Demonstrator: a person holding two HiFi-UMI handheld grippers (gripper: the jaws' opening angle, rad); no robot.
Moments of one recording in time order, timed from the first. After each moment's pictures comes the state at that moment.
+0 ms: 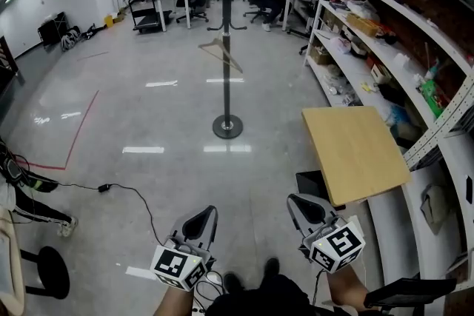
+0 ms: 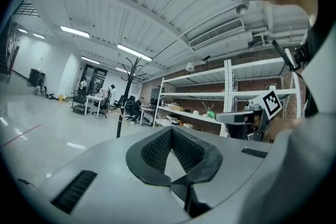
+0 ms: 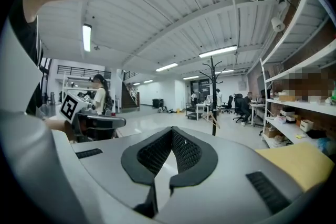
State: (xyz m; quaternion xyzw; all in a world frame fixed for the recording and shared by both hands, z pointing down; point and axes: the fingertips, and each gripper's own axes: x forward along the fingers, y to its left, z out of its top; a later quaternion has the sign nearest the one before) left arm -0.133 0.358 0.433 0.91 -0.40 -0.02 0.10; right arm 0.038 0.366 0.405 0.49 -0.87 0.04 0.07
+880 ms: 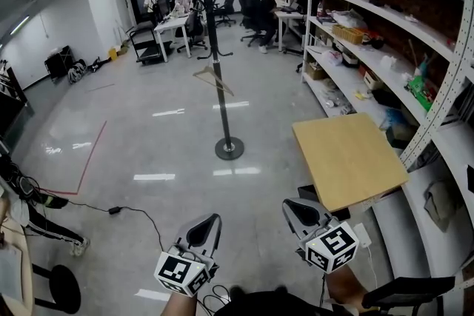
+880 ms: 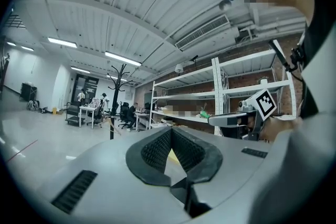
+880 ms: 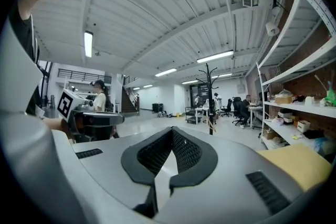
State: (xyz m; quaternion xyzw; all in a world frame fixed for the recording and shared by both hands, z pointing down) left arm -0.074 0.405 0.388 0.92 -0.38 -0.01 0.05; right arm 0.085 0.404 0.380 0.49 -0.87 0.03 0.05
